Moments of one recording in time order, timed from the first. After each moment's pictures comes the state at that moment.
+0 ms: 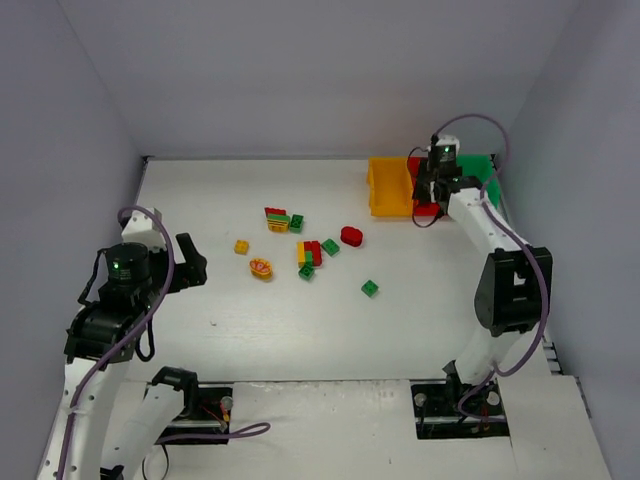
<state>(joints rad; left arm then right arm) -0.18 0.68 1.04 -0.89 -0.12 -0.30 0.16 1.74 1.35 -0.40 0.17 0.22</state>
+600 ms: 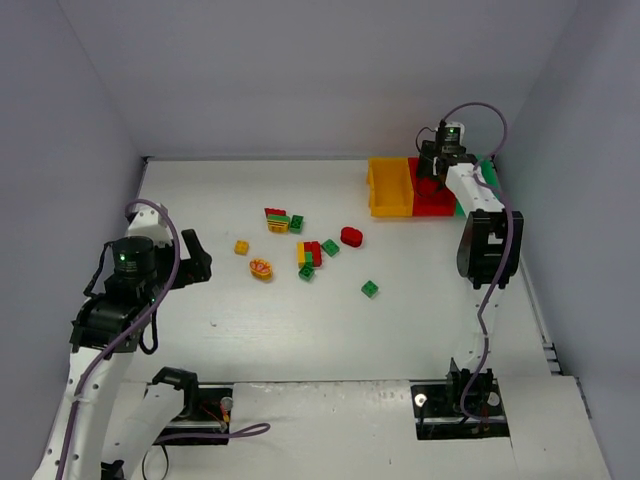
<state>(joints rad) -0.18 0.72 1.04 -0.86 -0.09 -0.31 0.01 2.24 1.90 -0.40 0.18 0.18</state>
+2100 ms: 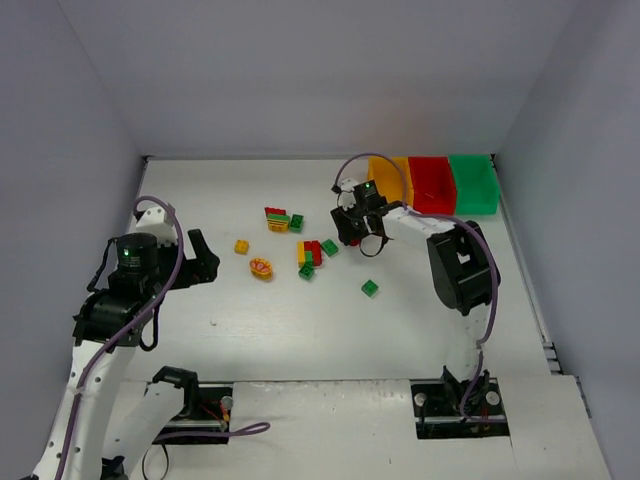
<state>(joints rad) -0.18 0.74 1.04 -0.87 -0.01 -0.32 0.44 2.03 1.35 -0.22 -0.12 -0.08</state>
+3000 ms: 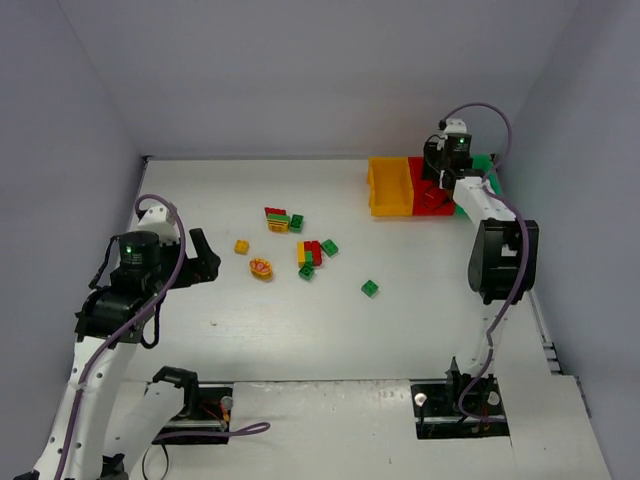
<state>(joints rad) -0.18 0.75 1.04 -0.87 -0.01 -0.33 0.00 2.01 1.58 -0.11 0.06 0.01</state>
